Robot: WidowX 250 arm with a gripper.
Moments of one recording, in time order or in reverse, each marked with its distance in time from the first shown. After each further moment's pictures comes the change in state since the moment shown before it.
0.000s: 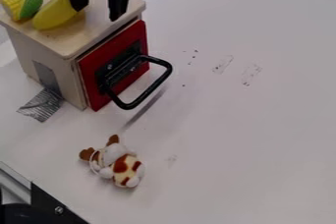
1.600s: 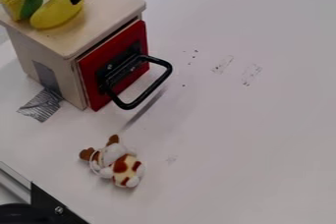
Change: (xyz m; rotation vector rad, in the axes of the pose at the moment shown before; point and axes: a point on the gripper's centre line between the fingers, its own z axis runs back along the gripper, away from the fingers) arm -0.018 0.043 0.018 -0.041 -0.082 0.047
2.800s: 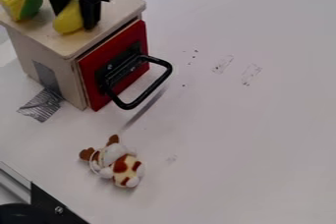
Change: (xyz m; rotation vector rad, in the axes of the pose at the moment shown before) arm 0.003 -0.034 -0.034 0.012 0.100 0.003
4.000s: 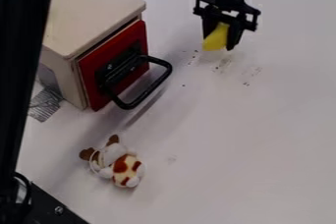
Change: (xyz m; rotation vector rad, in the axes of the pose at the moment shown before) arm 0.122 -0.165 -0.077 -0.001 0.000 -0.217
